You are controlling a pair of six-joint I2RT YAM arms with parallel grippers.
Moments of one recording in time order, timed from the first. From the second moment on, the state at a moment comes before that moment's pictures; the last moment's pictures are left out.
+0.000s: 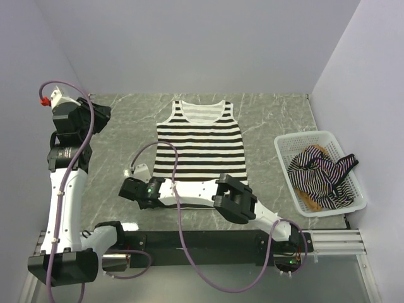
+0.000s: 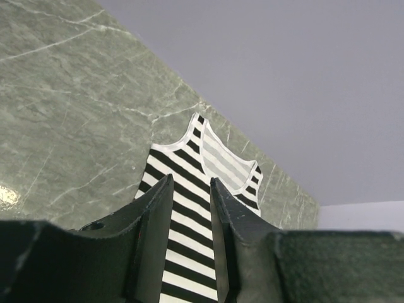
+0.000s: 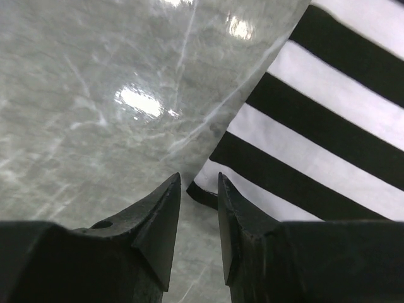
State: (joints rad) left arm 0.11 1.01 1.19 -0.43 0.01 -0.78; right arm 1.34 2.35 1.95 -0.68 0.40 0.83
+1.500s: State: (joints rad) left arm -0.17 1.83 1.00 0.02 -0.09 -0.91; right arm 1.35 1.69 1.08 -0.38 0.22 0.87
